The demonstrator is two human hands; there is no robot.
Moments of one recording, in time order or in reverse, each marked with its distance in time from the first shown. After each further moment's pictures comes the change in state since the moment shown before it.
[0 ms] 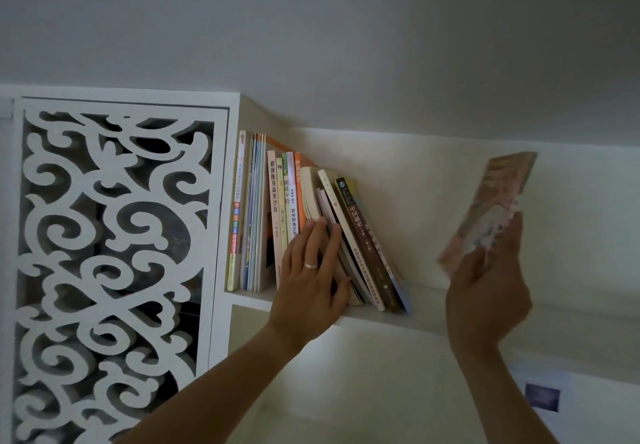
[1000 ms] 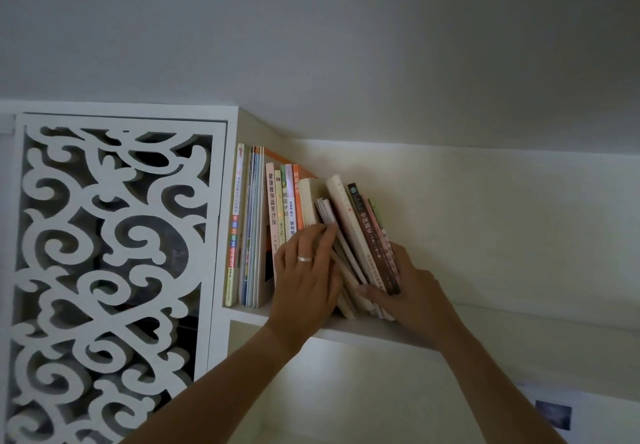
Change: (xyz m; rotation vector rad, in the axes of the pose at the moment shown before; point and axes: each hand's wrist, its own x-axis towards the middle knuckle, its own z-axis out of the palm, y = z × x) left_hand 0.024 -0.006 0.000 0.022 0.187 -0.034; right_hand -0.004 -0.010 0.040 0.164 -1.137 -0.112
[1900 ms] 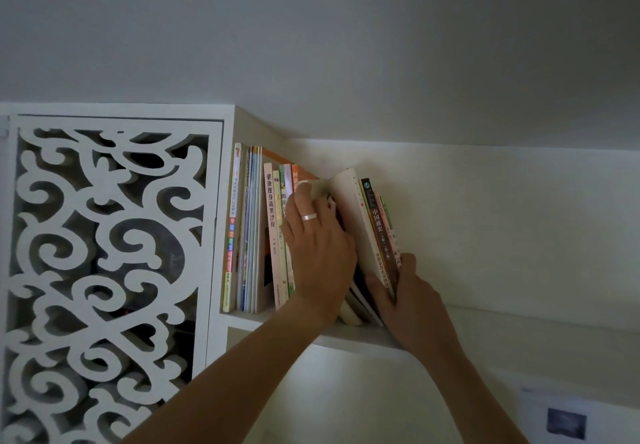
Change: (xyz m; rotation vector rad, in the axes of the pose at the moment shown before) left_hand 0.063 0.034 0.004 0.197 0.083 -0.295; right_hand -0.005 -0.001 0.027 -0.152 0.206 0.068
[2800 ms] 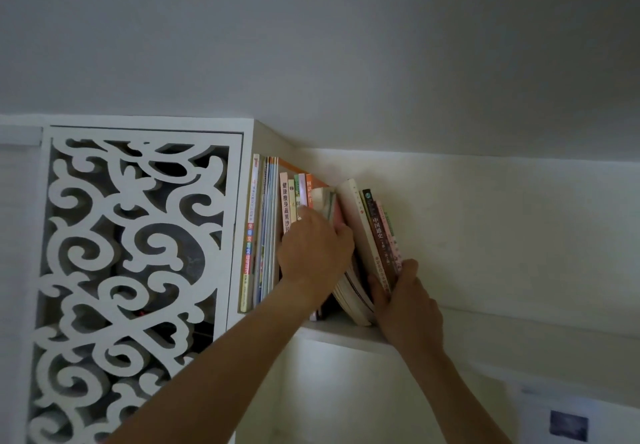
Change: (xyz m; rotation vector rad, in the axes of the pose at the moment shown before) left_hand 0.036 -0.012 -0.069 -0.237 -0.542 -0.360; right_hand -0.007 -0.030 0.014 -0.077 0.063 0.192
